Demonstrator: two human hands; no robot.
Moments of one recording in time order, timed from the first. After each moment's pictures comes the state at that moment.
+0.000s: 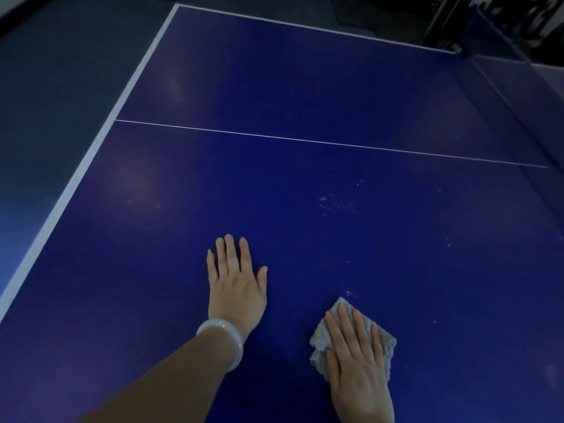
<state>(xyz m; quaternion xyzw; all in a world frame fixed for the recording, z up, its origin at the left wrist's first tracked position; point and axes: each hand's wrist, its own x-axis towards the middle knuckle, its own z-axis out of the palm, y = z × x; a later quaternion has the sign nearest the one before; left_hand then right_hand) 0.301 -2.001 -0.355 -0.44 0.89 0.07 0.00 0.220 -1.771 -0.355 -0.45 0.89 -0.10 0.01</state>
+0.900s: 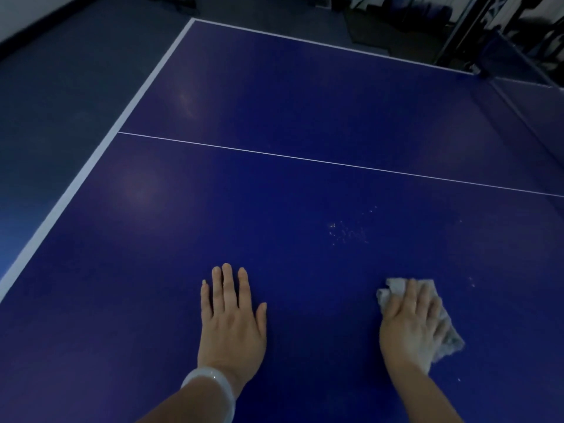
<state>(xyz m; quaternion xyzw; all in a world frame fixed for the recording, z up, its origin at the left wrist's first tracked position) 0.298 -2.000 -0.360 -0.44 0.89 0.07 -0.01 0.084 -1.836 -0.358 -0.10 0.98 -0.13 0.06</state>
